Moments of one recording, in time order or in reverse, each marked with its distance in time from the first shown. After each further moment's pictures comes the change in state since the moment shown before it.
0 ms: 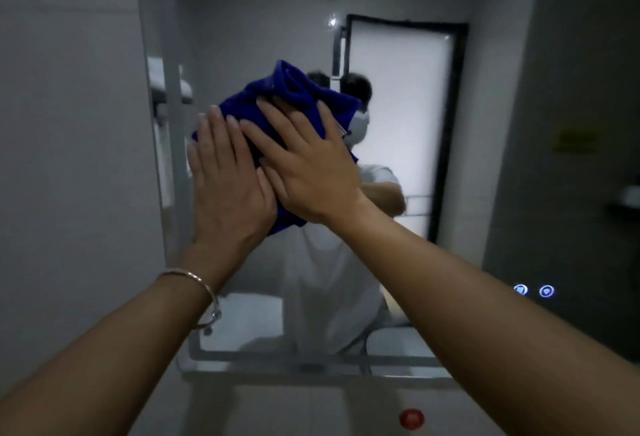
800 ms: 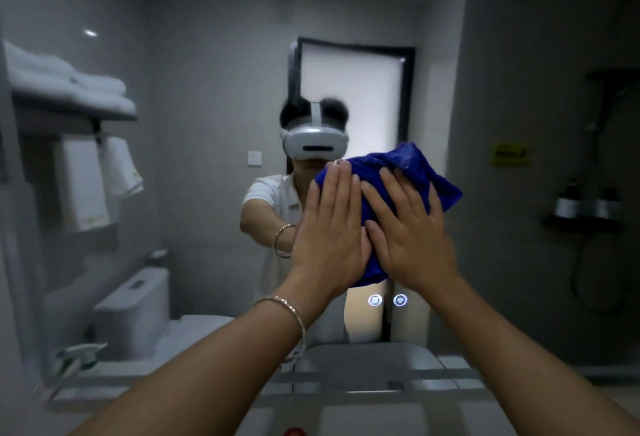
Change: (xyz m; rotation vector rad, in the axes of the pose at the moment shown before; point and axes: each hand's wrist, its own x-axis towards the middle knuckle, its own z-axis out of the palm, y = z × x) left_hand -0.040 0.262 0.079 0.040 0.008 0.401; right_hand -0.222 0.201 -0.064 -0.098 -0.088 0.253
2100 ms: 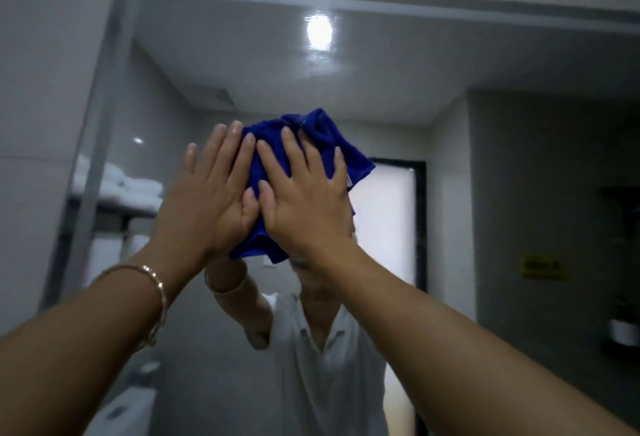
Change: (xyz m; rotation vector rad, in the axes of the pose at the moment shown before) left_hand 0.097 -0.243 -0.090 0.266 0.108 -0.101; right_hand 0.244 -0.142 -0.031 0.037 0.116 -0.019
